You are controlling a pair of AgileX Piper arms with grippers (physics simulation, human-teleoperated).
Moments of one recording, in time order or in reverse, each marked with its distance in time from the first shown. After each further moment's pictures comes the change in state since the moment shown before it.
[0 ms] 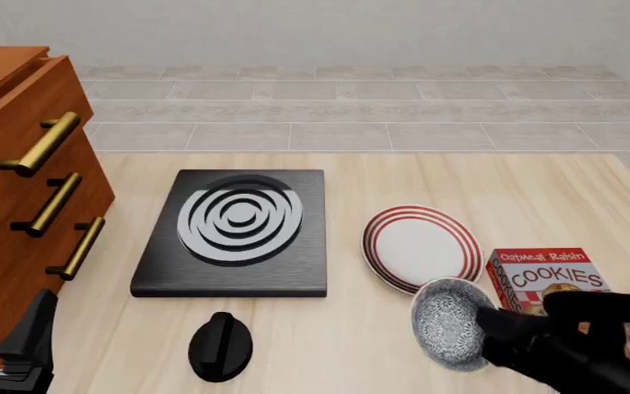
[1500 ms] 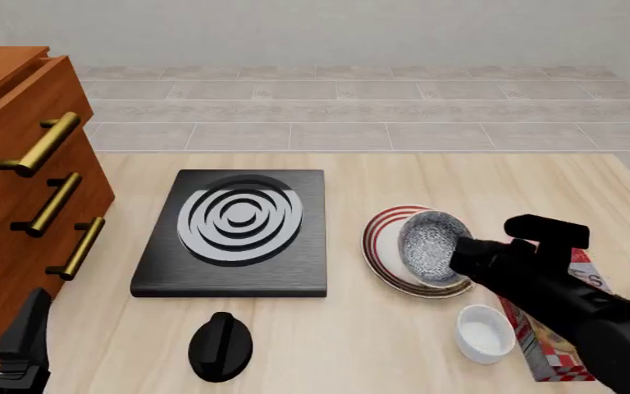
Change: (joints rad) left arm 0.032 -0.006 -0.002 -0.003 0.025; right arm -0.126 0.489 -0.177 -0.399 -0.023
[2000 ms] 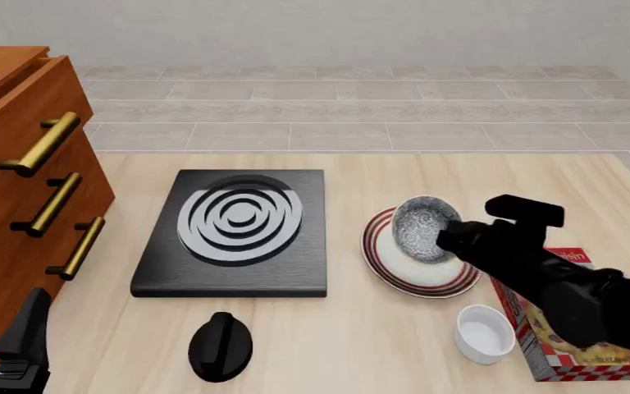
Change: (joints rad) left arm 0.000 0.000 0.000 0.000 0.000; right arm -0.034 0.203 -0.110 -0.088 -0.024
